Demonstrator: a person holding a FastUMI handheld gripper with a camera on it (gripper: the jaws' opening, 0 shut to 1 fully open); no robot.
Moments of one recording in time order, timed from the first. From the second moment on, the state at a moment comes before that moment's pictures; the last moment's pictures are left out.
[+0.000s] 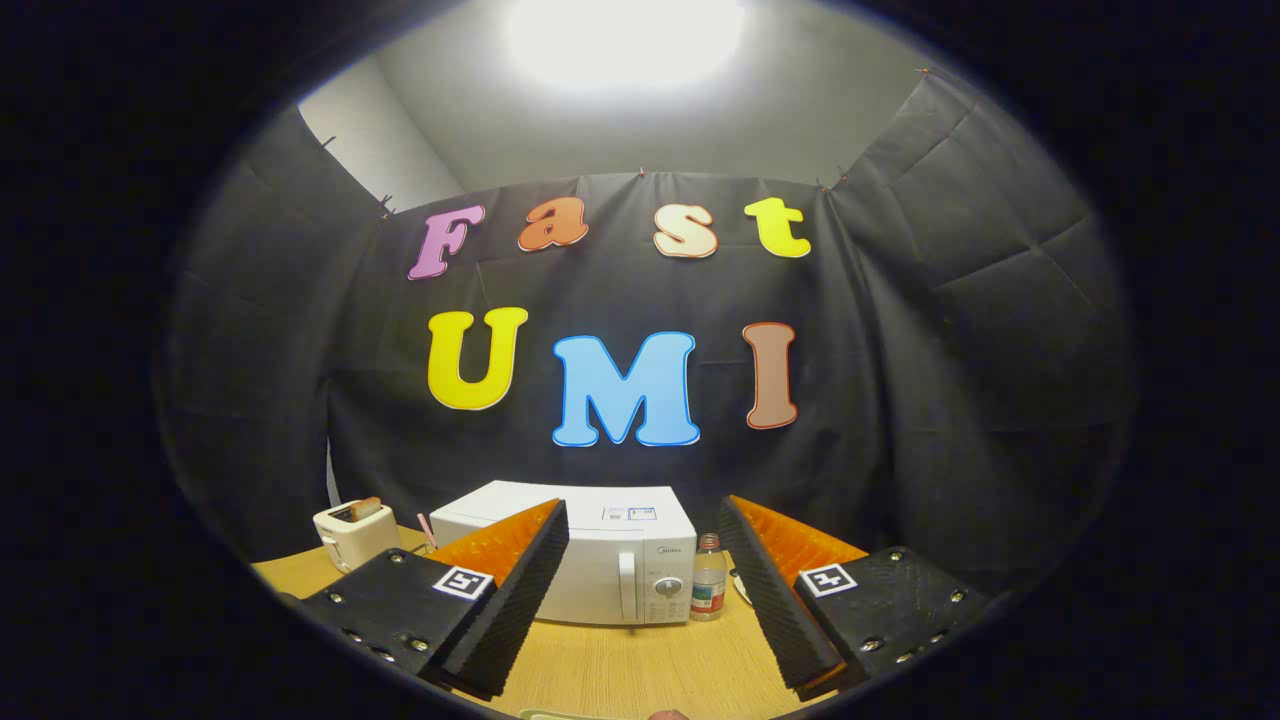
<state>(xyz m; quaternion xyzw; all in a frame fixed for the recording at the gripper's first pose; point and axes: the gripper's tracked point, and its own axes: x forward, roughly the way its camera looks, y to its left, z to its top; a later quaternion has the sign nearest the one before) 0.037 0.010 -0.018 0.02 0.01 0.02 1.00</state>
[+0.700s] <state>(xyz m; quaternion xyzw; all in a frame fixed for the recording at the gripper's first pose) 0.124 0.020 -0.076 0.02 0.04 0.05 1.00</state>
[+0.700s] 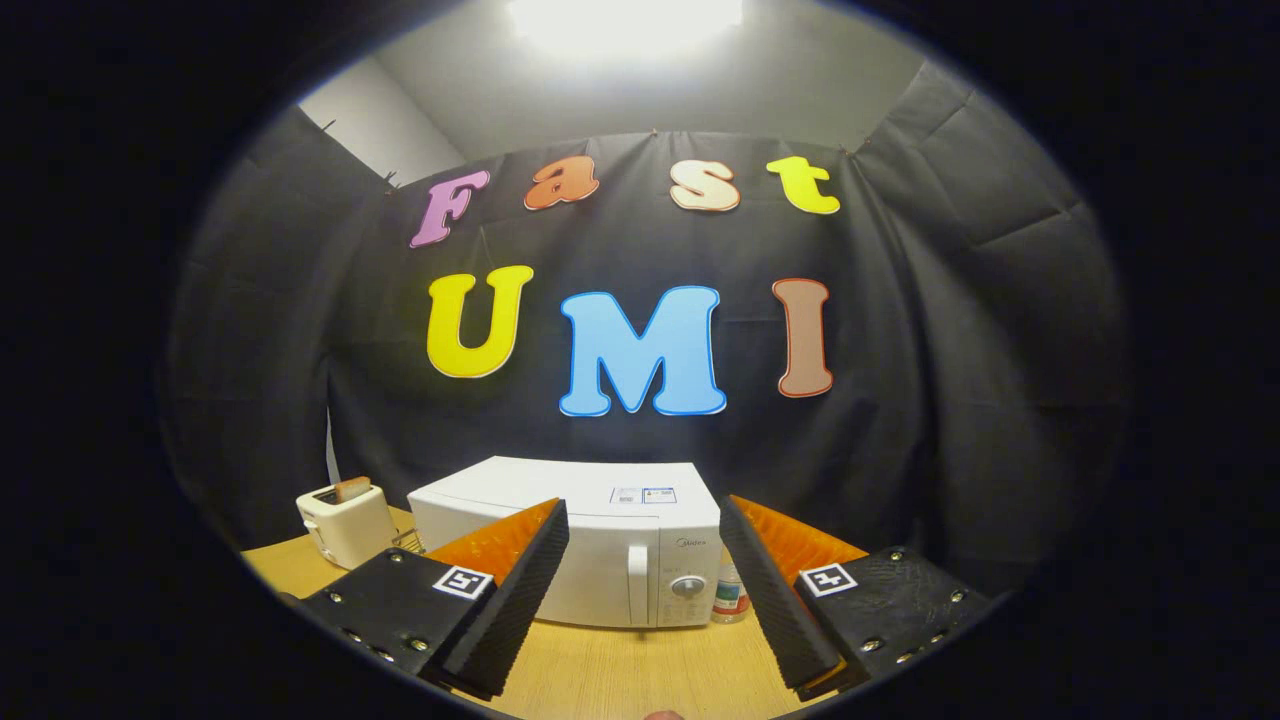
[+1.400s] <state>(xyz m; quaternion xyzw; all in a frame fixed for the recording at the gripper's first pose) 0.202 0.038 -0.169 -0.02 0.11 0.08 0.99</state>
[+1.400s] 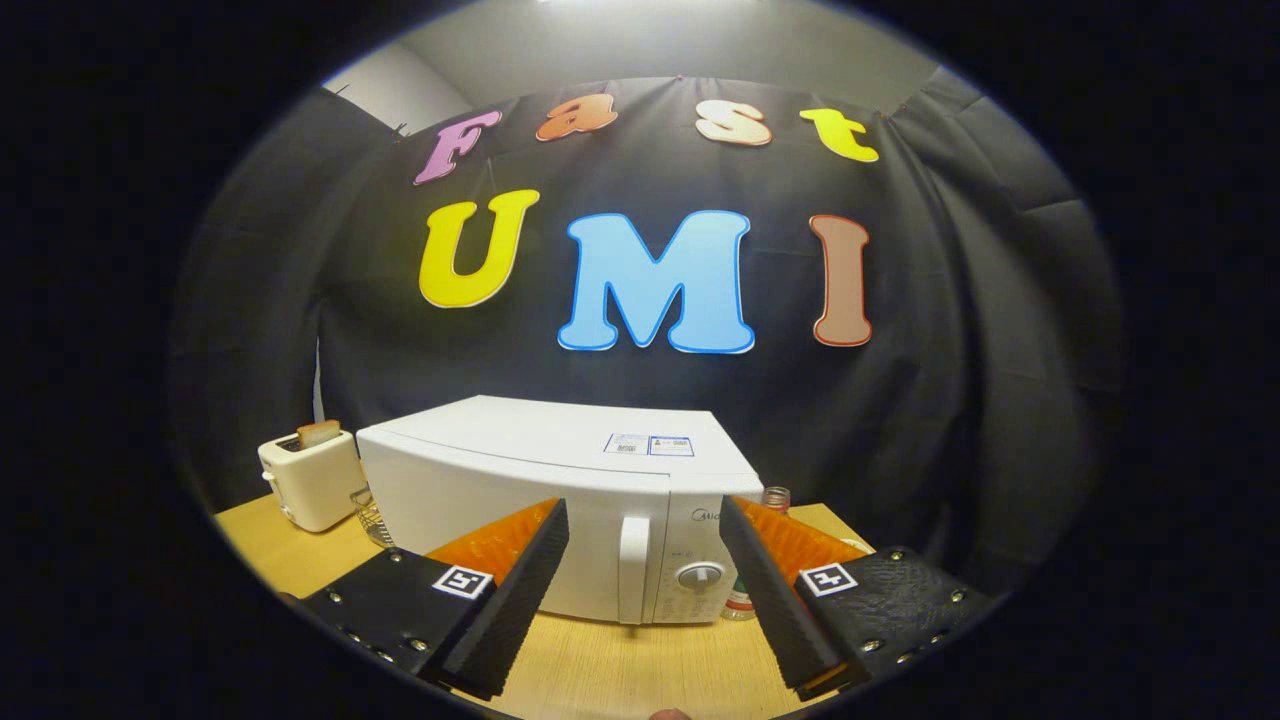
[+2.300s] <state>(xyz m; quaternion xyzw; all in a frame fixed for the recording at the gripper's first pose) 0.254 0.056 -0.290 -0.01 0.24 0.08 0.97</state>
